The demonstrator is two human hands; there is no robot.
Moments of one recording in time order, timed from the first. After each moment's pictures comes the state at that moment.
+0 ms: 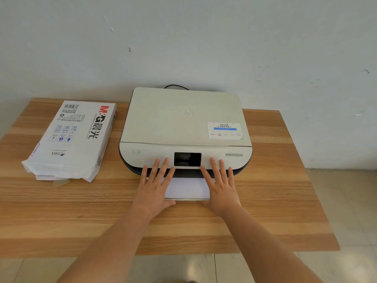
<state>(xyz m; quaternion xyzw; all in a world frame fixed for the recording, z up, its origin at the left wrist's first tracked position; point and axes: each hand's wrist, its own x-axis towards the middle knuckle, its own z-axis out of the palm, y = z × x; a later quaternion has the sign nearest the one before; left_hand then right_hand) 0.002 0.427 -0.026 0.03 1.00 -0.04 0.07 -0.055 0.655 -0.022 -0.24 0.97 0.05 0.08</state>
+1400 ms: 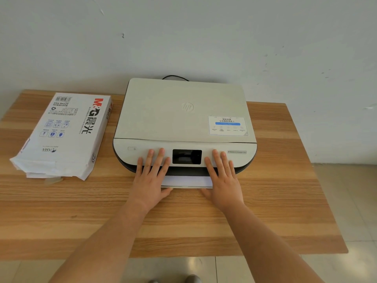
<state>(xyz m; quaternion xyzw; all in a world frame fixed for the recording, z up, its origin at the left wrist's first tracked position) -0.018 0.417 -0.039 0.02 1.00 -0.03 0.03 -0.074 0.660 -0.038 -0.24 0.97 -0.02 0.01</state>
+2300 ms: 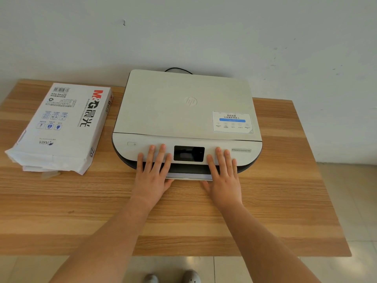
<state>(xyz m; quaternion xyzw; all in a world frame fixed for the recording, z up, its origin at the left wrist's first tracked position) -0.023 0.421 -0.053 0.00 1.00 -0.03 0.01 -0.076 0.653 -0.055 -0.22 0.97 -0.03 -0.04</state>
